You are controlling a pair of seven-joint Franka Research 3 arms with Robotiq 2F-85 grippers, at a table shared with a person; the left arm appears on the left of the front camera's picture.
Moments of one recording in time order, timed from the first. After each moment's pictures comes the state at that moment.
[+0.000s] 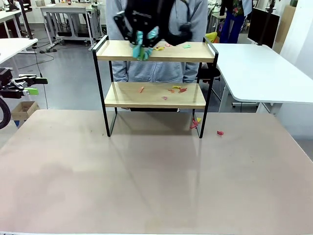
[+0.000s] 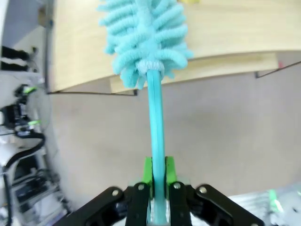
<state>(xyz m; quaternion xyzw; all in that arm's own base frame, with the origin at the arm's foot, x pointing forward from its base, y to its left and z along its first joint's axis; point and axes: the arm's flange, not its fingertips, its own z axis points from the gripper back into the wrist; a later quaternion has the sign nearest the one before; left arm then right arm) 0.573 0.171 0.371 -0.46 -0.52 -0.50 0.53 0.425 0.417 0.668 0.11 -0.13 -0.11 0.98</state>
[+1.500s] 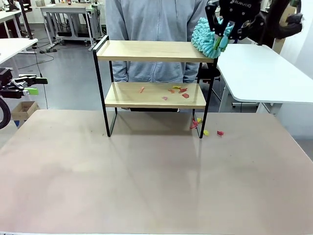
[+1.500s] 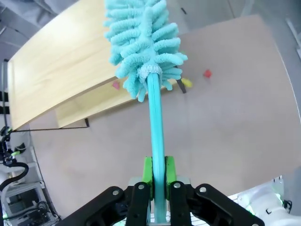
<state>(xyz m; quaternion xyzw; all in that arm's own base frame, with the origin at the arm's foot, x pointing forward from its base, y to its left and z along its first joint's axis) 0.573 0.171 0.372 -0.46 -0.52 -0.50 0.53 0.370 0.240 0.696 0.08 -0.20 -0.17 0.96</state>
